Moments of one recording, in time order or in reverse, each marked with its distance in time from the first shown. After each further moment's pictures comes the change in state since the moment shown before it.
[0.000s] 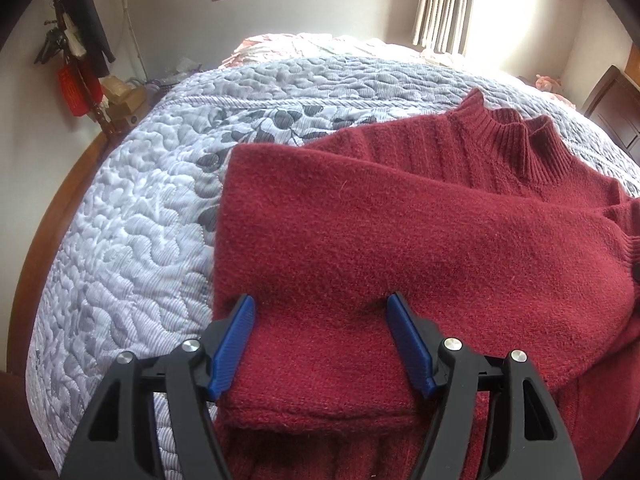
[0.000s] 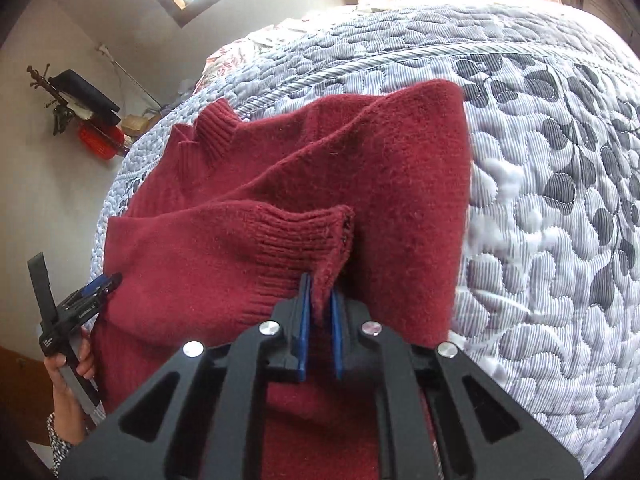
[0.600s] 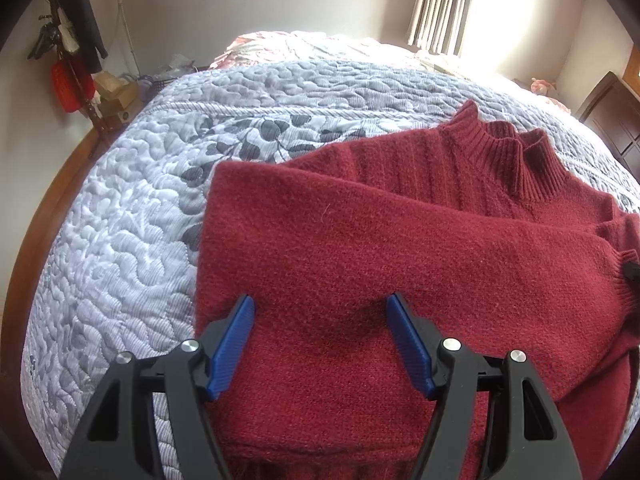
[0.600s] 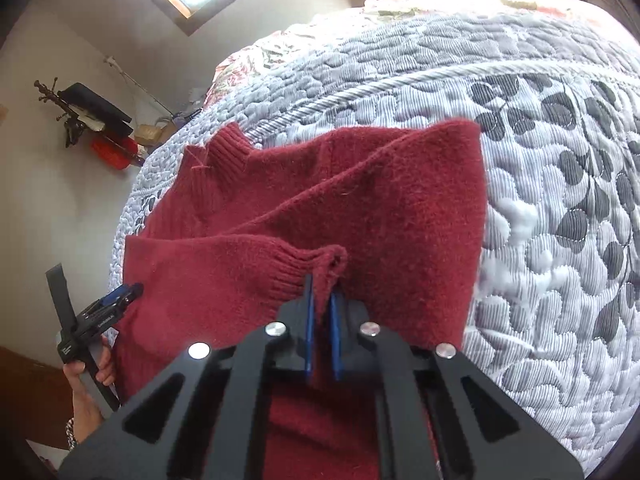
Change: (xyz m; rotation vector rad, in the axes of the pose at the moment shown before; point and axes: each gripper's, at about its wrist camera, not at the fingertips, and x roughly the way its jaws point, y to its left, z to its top) left arm 0.009 -0.003 0.016 -0.011 0.008 -0.043; right arm -0.005 0.002 0.024 0.013 -0.023 0.057
